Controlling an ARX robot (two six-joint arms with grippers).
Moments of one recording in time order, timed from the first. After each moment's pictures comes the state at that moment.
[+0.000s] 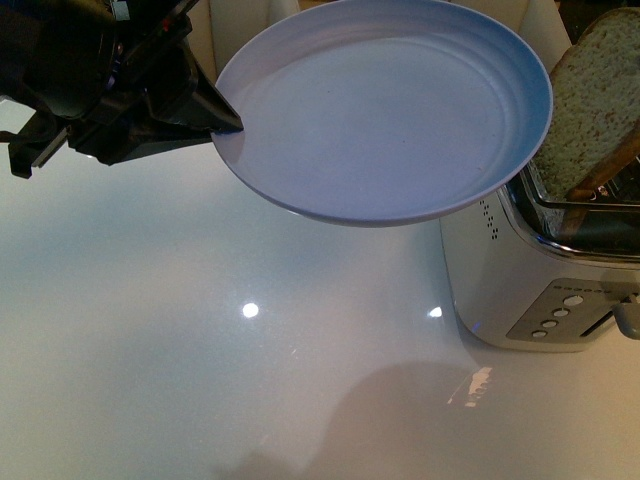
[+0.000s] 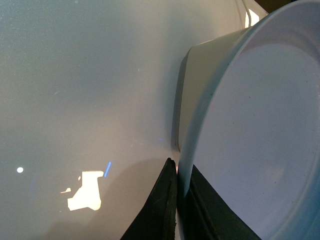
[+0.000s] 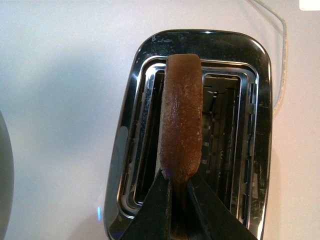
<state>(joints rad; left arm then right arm) -0.32 1.67 0.93 -0.06 0.39 -0.64 0.07 1.51 0.93 -0.15 -0.12 0.04</state>
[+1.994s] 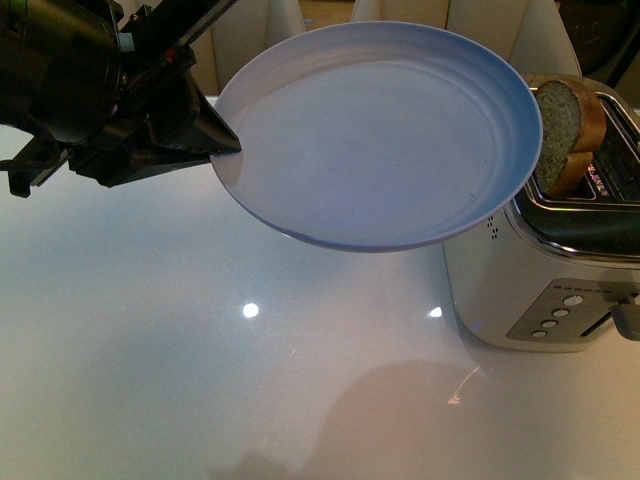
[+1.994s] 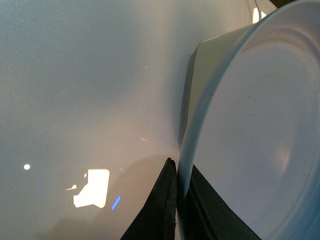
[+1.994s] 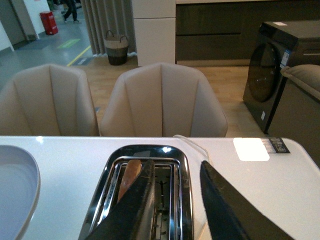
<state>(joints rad) -0.33 1.68 0.90 -0.05 0.37 -0.64 0.00 0.87 0.24 0.61 0.00 0.01</state>
